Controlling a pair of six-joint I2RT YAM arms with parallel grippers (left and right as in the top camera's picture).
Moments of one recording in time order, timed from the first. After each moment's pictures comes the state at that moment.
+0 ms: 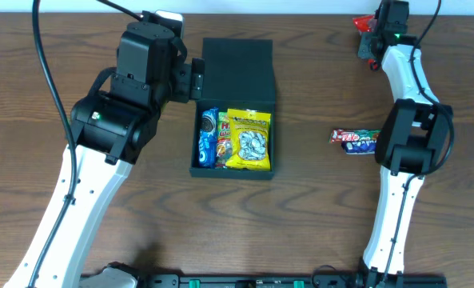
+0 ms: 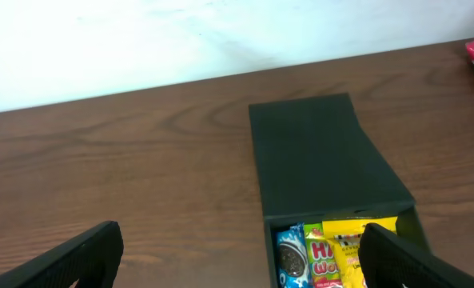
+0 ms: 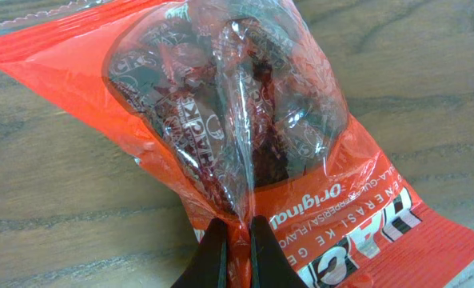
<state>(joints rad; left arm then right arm) -0.38 1.41 1.59 -0.84 -0.22 -0.09 -0.13 2.61 2.24 -0.56 0.16 0.06</state>
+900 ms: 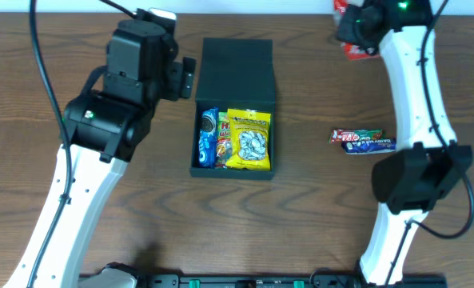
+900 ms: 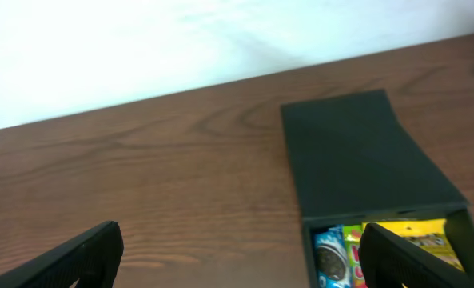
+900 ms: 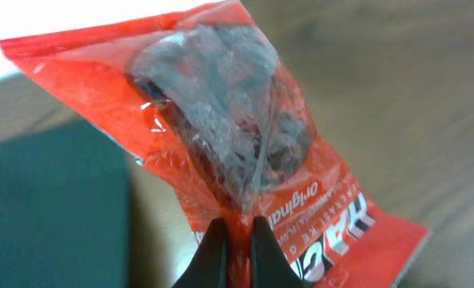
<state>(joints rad) -0.33 1.40 1.59 -0.84 -0.26 0.00 0.12 2.14 2.28 -1.17 0.11 0.45</state>
